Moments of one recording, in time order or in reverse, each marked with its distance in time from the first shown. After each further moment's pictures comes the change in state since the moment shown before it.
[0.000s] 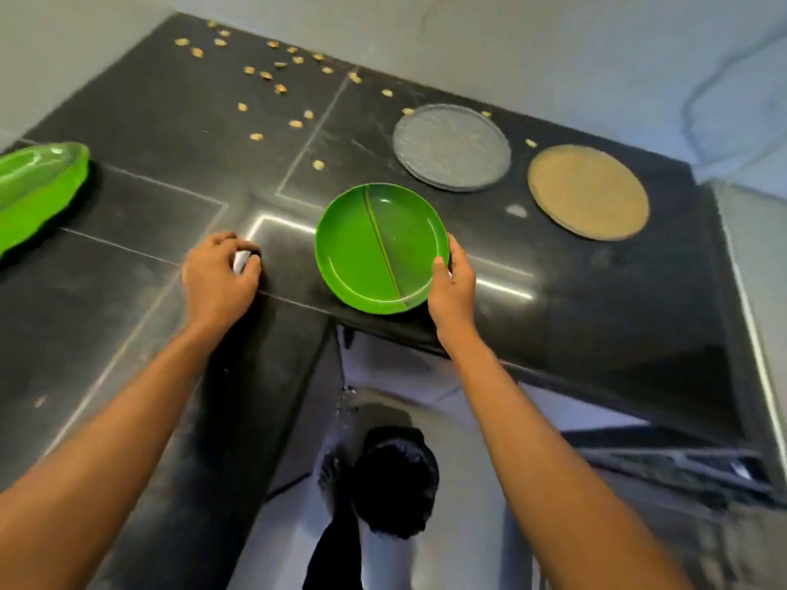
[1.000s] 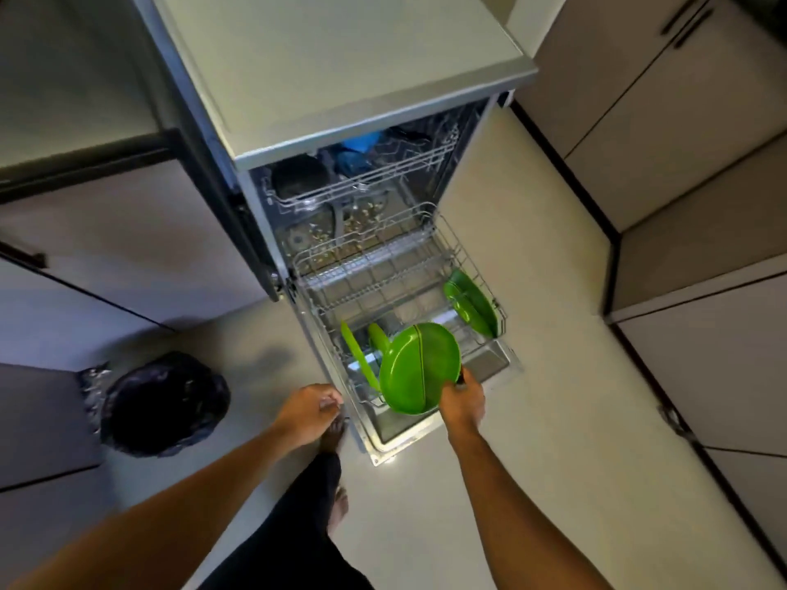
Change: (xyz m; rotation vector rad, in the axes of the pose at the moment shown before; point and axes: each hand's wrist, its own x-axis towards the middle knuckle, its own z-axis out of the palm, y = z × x) left_hand -0.688 0.341 0.218 0.018 -1.416 0.421; right_hand -0.530 0.281 -0.620 -0.238 0.876 0.819
